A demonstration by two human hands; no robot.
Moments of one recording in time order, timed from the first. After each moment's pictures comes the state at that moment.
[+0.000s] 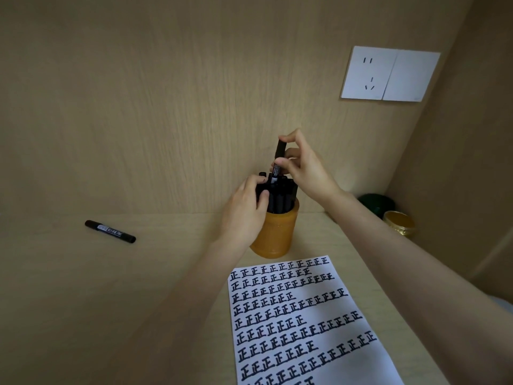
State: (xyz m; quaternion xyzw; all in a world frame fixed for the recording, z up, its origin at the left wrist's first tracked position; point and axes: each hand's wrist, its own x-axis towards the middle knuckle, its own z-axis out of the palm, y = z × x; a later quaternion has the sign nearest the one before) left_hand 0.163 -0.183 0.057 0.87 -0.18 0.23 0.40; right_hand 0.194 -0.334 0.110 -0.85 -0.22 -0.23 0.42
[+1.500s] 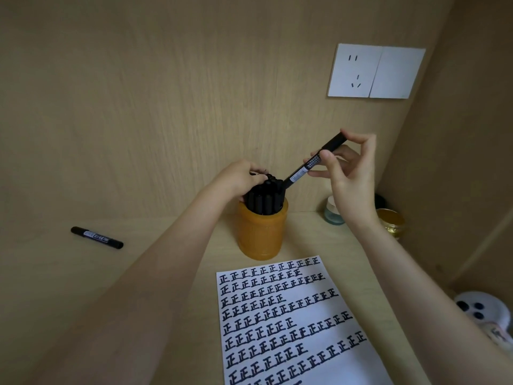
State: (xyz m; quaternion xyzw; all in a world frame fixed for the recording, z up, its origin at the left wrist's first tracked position) left_hand 0.218 -0.194 0.114 0.90 -0.17 -0.05 0.40; right_hand 0.132 -0.372 0.110 -0.70 -0.16 -0.38 0.59
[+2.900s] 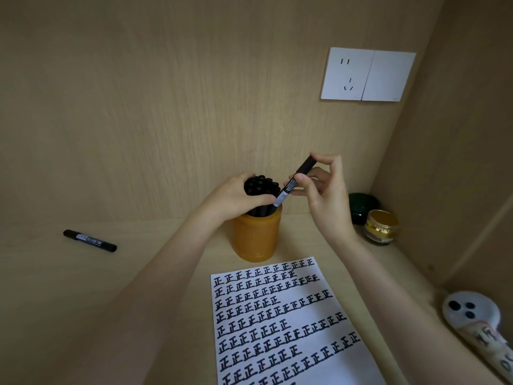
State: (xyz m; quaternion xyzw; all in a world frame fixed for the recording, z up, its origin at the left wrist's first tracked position) left_hand 0.193 -0.188 0.094 0.90 -0.19 -0.02 0.40; right_hand 0.130 -0.359 0.085 -0.75 -0.15 -0.34 0.55
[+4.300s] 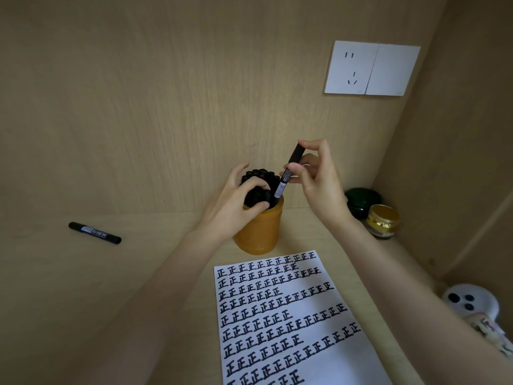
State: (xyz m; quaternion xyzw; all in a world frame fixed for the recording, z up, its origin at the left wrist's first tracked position) left_hand 0.164 -0.174 0.067 0.89 -0.28 0.16 0.33; right_hand 0.148 -0.356 0.089 -0.78 -0.18 -0.31 0.52
